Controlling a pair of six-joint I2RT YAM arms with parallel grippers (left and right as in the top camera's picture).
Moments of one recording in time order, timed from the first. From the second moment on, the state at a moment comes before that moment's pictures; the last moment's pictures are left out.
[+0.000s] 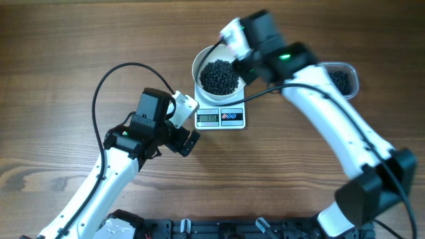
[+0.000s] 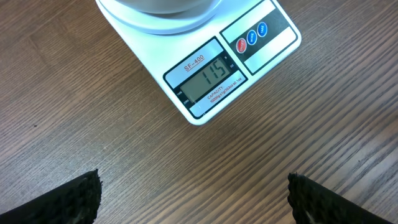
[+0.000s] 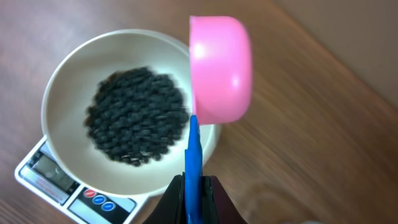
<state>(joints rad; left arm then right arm) -0.37 1.22 0.81 -0.62 0.19 0.26 0.45 1.74 1.64 -0.83 0.06 -0.26</state>
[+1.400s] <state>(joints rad) -0.37 1.22 0.81 -0.62 0.19 0.26 -0.20 1.86 1.56 -1.15 -0.30 -0.15</state>
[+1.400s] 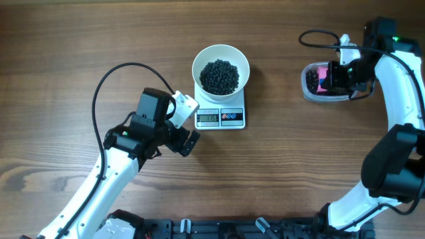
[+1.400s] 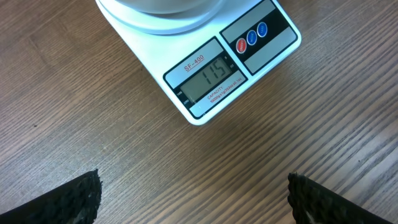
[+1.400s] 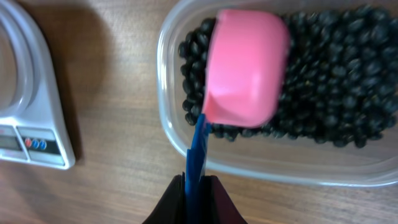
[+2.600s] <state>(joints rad) -0.37 1.22 0.81 -0.62 0.19 0.26 -0.59 1.89 1.55 -1.30 -0.96 -0.42</state>
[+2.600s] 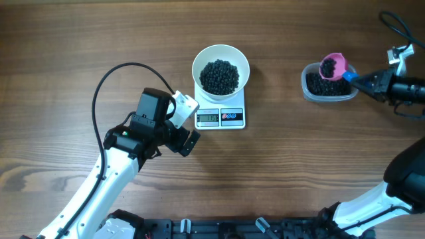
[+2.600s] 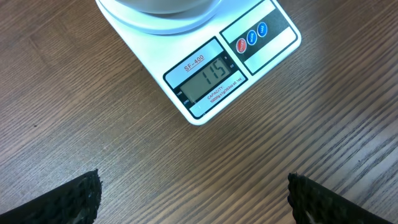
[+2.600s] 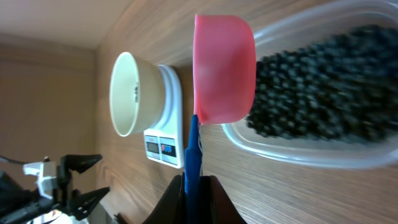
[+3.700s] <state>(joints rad) -0.37 1.22 0.81 -0.62 0.19 0.26 0.18 1.89 1.63 -1.00 -0.76 -0.09</state>
